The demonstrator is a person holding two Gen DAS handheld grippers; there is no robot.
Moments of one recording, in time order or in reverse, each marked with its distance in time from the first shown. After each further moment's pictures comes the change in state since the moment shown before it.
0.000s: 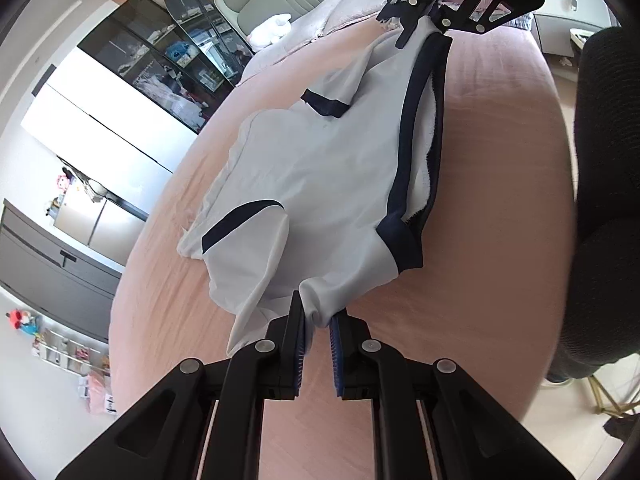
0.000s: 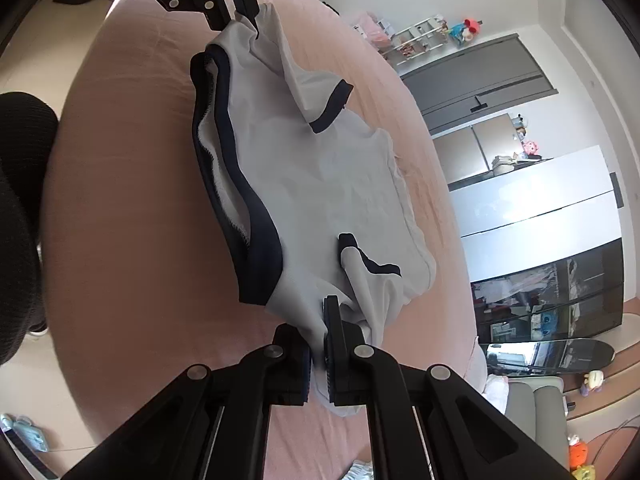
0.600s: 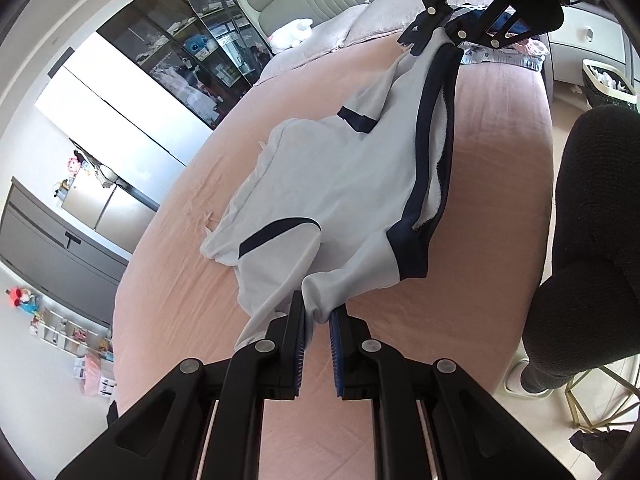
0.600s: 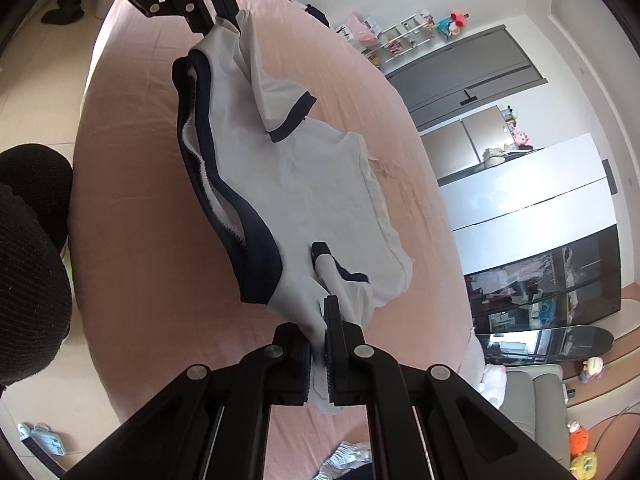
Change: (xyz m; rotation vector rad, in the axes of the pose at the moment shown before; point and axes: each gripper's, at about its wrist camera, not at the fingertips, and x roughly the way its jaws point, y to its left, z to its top) left arm -0.037 0.021 0.023 -0.064 -0.002 0.018; right arm -0.036 -0.032 0.012 0.042 0.006 -0.018
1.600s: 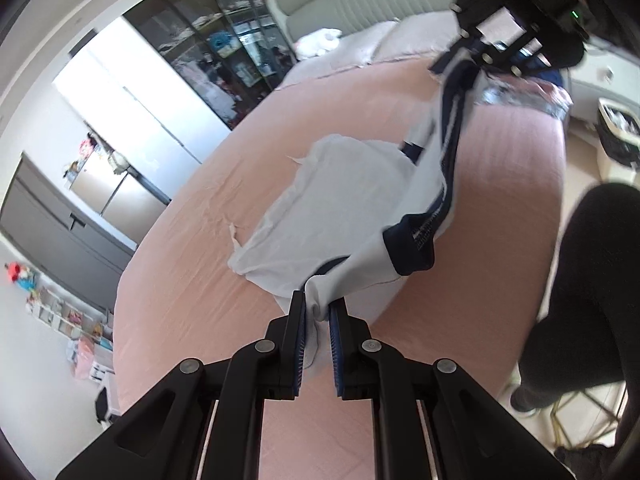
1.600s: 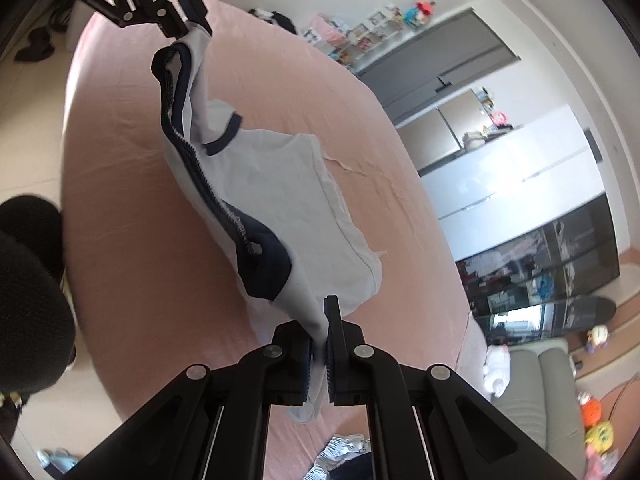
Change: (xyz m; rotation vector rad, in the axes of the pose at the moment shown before) left arm 0.007 0.075 0.027 -0.127 -0.034 0.000; right arm -0.002 -0.055 0.006 0.159 -0.001 -0.012
